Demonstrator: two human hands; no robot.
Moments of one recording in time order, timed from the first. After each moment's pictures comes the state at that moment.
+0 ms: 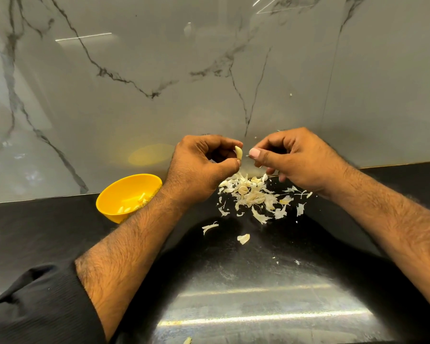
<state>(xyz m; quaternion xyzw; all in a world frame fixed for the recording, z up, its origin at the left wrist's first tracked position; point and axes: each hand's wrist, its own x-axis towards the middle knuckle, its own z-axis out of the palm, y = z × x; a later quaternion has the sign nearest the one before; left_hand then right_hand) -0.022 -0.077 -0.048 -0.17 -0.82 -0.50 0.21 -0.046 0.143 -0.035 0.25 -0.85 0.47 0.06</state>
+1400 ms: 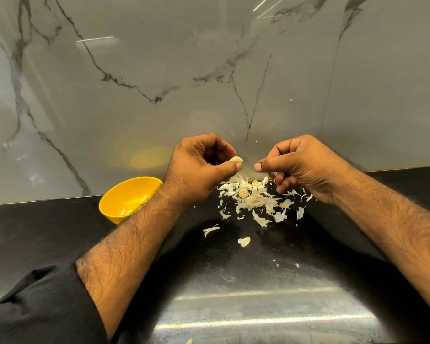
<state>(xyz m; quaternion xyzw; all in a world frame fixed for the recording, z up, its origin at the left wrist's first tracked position) -0.025 -0.084 -0.046 -0.18 -0.82 -0.51 0.20 -0.049 0.146 -0.033 0.15 -0.76 0.62 -0.09</state>
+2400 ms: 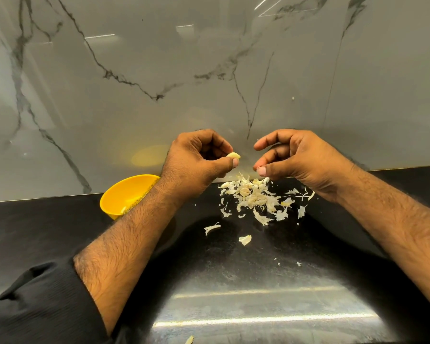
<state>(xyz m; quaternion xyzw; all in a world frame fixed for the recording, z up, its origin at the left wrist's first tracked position) -0.029 -0.092 -0.043 -0.18 -0.82 -0.51 0.20 -0.049 0.150 -0.032 0.21 -0.77 0.60 -0.06</state>
